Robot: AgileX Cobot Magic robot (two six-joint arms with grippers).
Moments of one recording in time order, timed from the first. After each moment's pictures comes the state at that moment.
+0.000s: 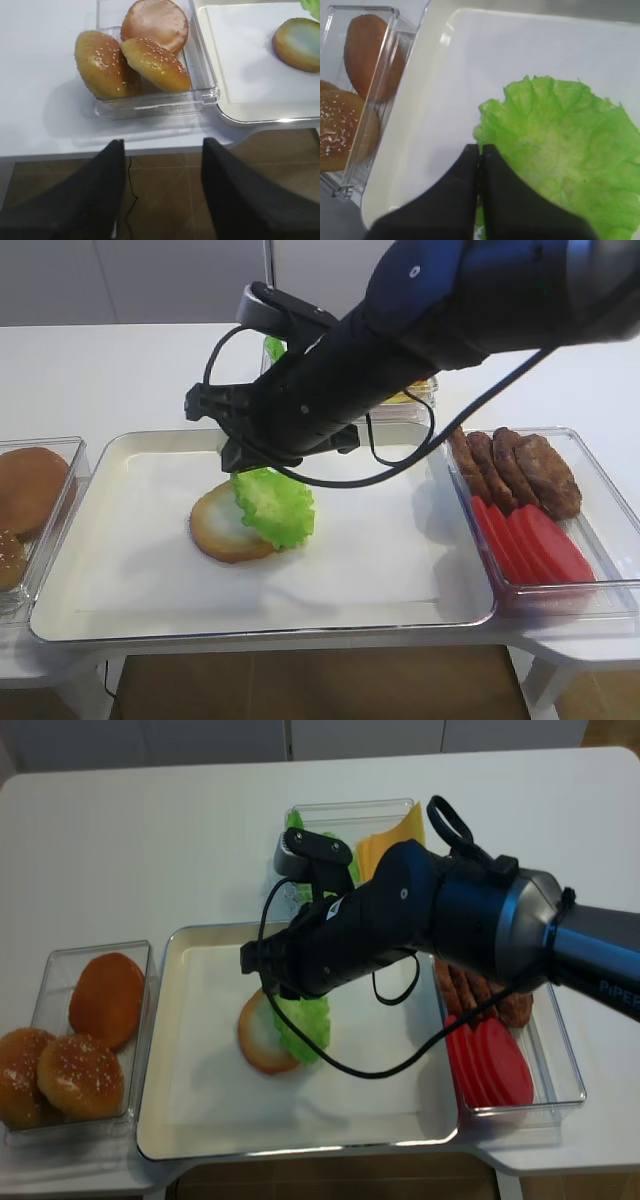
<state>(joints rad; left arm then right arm) 0.00 -0.02 -0.49 0.03 1.19 -0.09 0.66 1.79 -1.26 0.76 0.48 -0.15</state>
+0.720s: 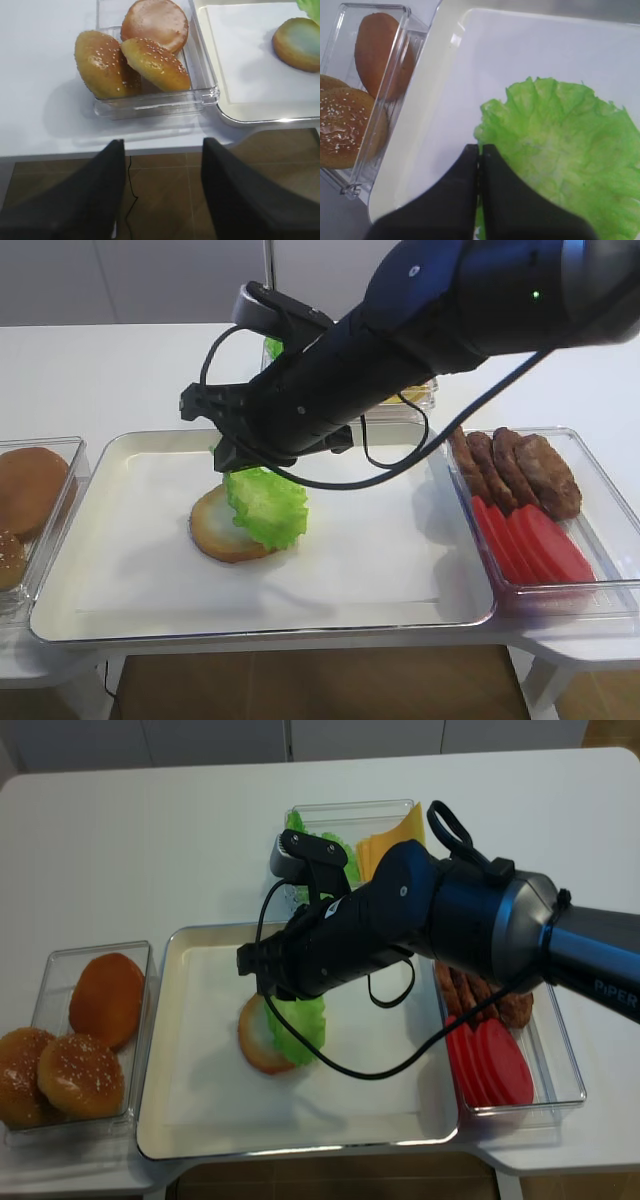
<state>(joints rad) 0.00 -0.02 -0.49 0.03 1.19 -0.09 0.66 1.80 -1.26 0.84 0.48 -0.23</state>
